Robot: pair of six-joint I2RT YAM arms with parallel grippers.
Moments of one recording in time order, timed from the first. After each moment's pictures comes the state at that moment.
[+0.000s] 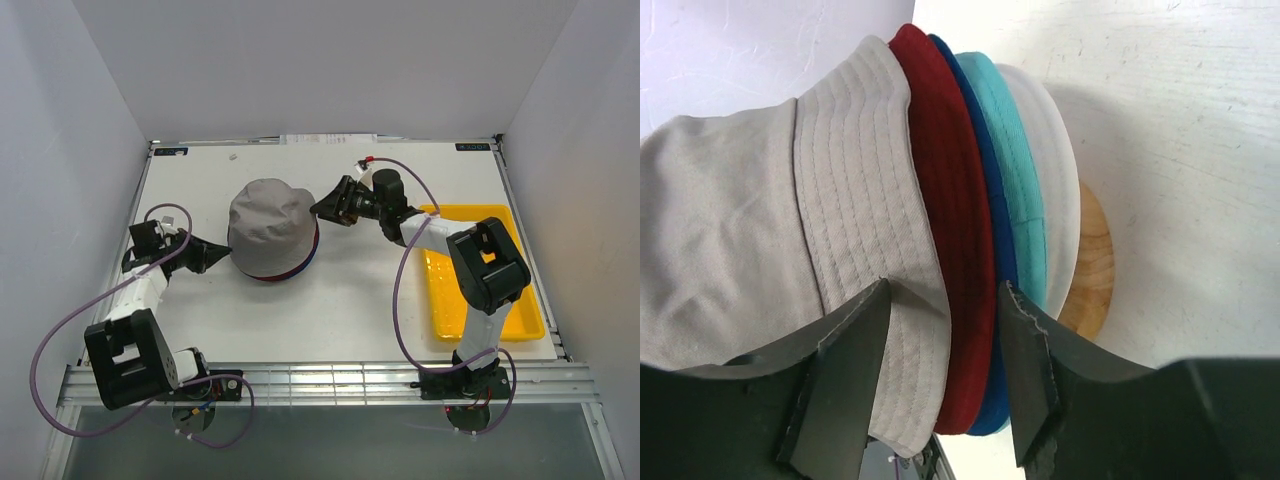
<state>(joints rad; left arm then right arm) 0.31 1.24 0.63 -0.24 0.76 -0.90 0.51 1.86 1.08 0.47 -0.60 0.99</state>
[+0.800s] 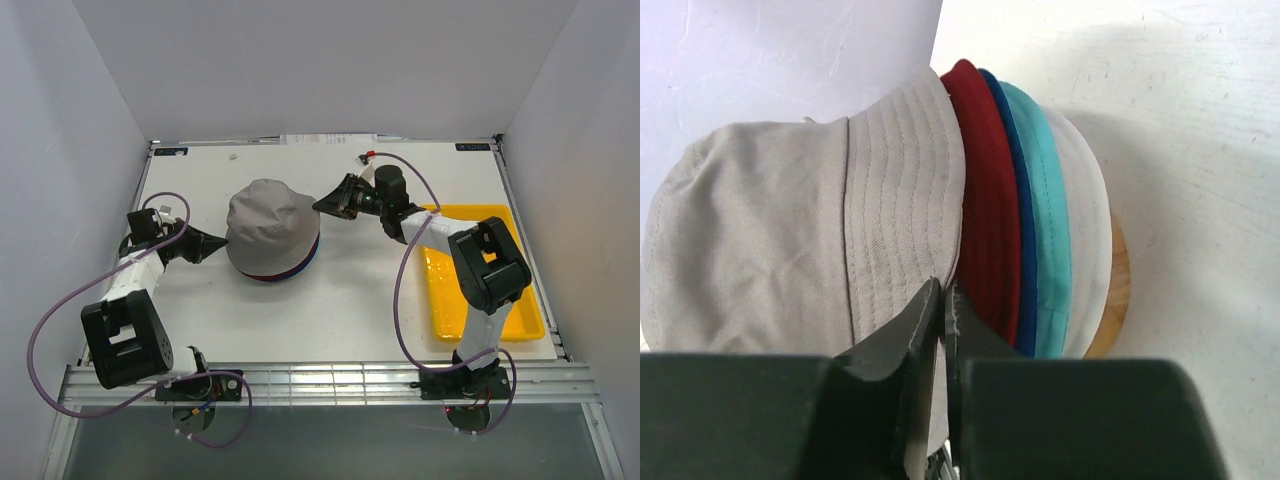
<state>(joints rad) 0.31 1.35 0.75 -0.27 0.72 -0.84 0.50 1.86 1.12 0.49 -0.62 0.99</state>
